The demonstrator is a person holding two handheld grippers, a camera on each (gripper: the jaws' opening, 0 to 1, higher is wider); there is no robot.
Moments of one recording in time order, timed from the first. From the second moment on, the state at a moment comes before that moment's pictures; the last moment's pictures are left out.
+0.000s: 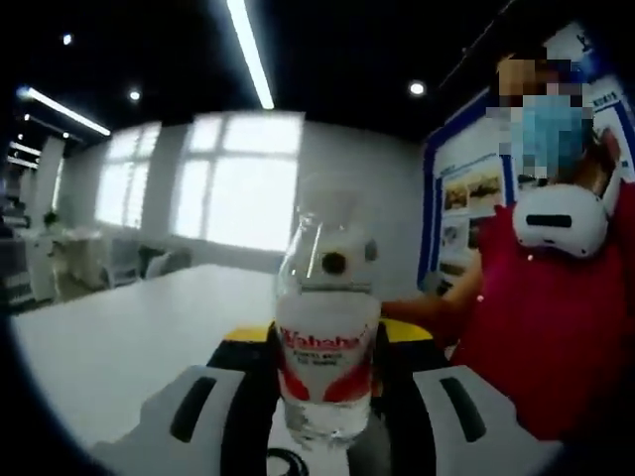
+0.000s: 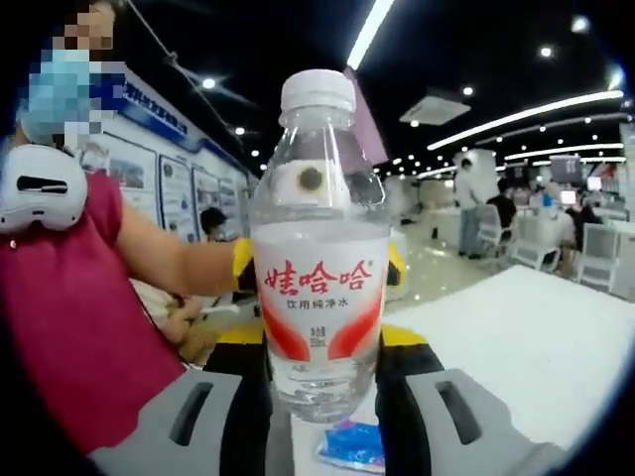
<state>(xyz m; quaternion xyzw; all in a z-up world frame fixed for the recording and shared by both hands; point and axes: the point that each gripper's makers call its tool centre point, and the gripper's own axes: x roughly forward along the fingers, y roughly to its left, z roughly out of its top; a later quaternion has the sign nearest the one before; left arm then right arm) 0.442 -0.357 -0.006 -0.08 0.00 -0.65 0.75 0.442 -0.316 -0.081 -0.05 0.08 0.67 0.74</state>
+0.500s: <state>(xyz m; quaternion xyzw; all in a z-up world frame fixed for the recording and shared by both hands) 0.496 -0.335 -0.022 -0.02 0.01 -0.38 0.92 0.503 -0.328 -0.104 -0.06 0.08 0.54 0.84</state>
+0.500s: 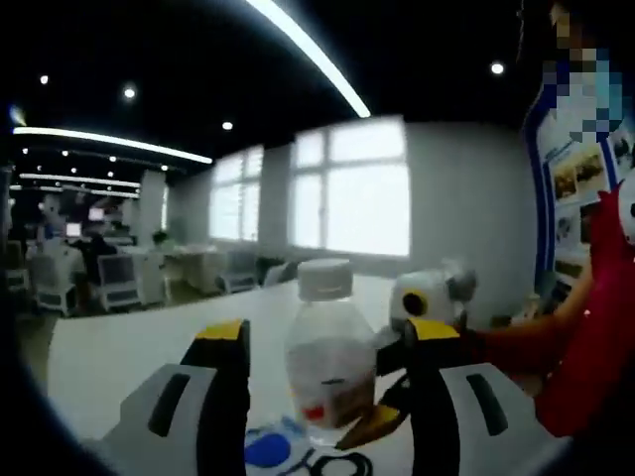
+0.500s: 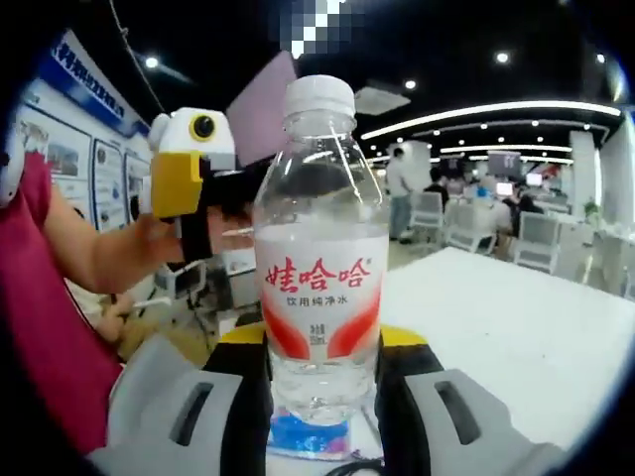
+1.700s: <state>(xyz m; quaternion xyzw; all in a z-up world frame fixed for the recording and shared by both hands) 0.531 -0.343 -0.056 -0.02 0.03 -0.25 0.97 0.524 -0.326 -0.104 -0.03 0.09 0.44 0.89</state>
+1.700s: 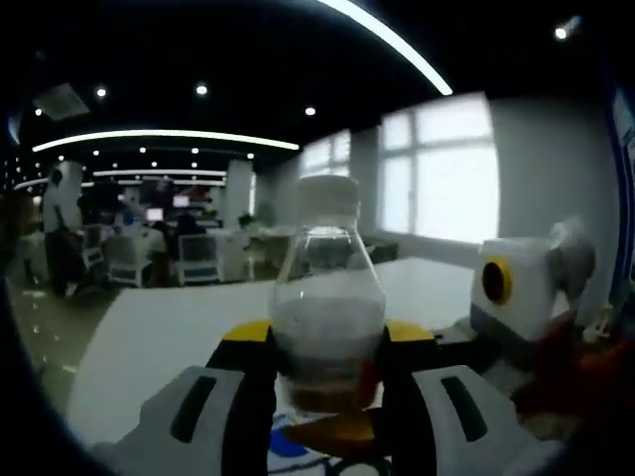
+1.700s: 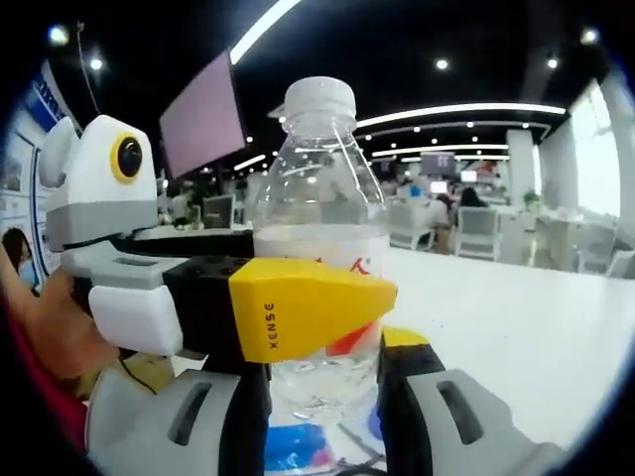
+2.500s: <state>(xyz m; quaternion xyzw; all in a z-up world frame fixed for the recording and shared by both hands) 0.484 -0.311 -0.035 -0.09 0.02 -0.52 0.85 0.467 -0.320 -0.090 -0.07 0.12 0.57 0.81</state>
